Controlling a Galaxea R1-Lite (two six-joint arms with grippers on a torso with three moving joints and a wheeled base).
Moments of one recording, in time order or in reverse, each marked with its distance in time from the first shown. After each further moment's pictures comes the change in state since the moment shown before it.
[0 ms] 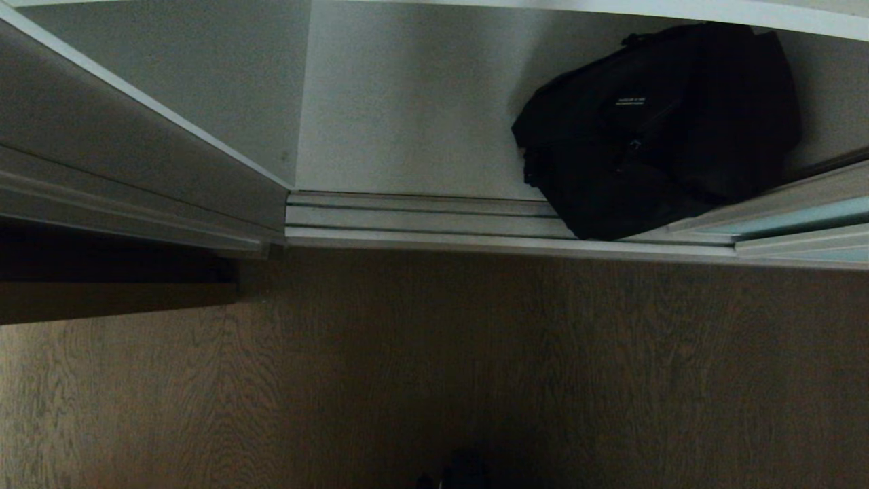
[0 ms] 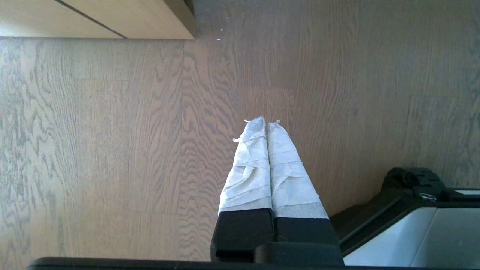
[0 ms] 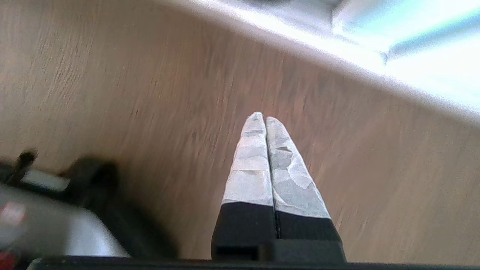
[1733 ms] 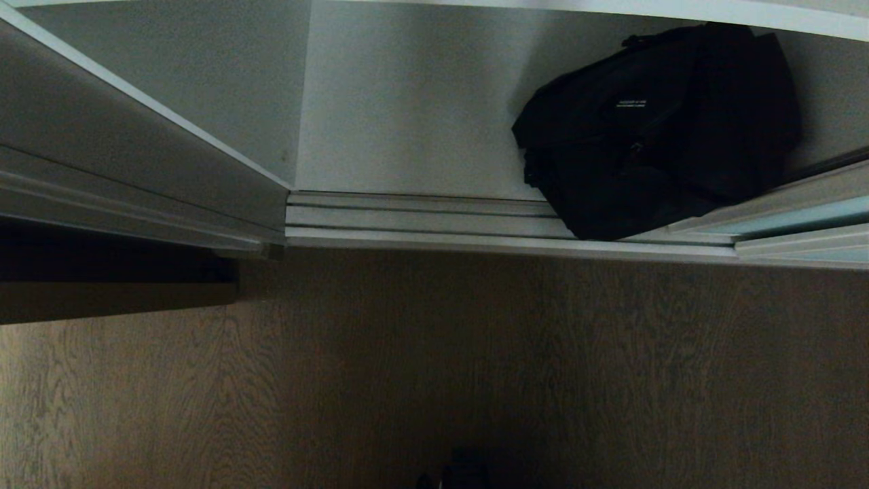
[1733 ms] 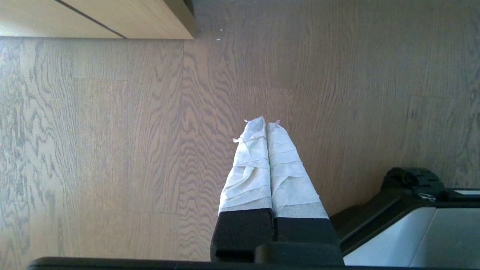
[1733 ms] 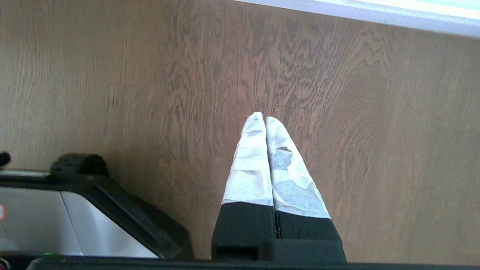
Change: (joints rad) left arm 0.000 0.000 0.000 0.000 0.000 -0.001; right arm -0.205 -0.481 0.243 0.215 0.038 0.148
